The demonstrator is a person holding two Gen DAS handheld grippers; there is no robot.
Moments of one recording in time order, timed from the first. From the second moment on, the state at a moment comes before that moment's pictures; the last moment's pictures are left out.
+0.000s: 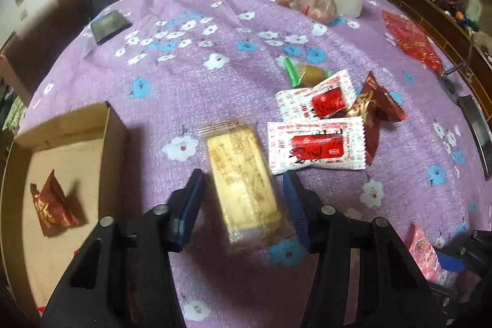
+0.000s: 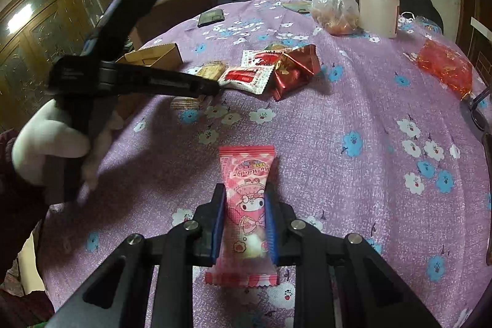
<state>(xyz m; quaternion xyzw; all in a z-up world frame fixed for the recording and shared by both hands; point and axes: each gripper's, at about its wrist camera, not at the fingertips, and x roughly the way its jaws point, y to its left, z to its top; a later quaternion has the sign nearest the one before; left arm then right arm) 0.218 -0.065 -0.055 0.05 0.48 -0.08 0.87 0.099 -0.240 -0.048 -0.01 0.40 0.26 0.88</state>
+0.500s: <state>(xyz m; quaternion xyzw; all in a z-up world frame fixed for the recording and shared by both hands) 0.108 -0.043 -0.036 -0.01 0.46 -0.13 0.88 0.099 -0.244 -0.048 0.00 0.40 0.26 0.88</state>
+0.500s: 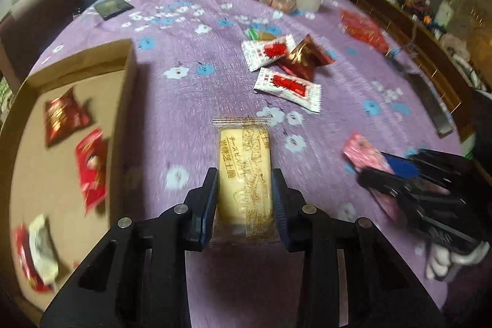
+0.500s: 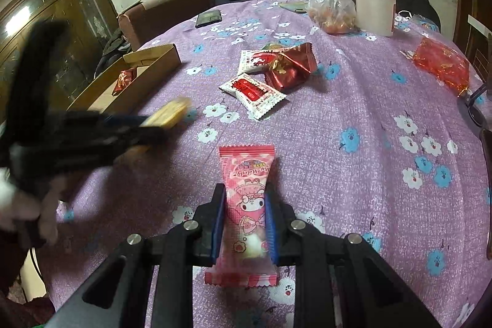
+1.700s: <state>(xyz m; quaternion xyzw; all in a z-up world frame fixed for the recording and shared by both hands) 0.106 0.188 -0.029 -0.15 0.43 0.00 0.89 0.113 0.008 0.002 -0.04 0.41 0.38 0.83</state>
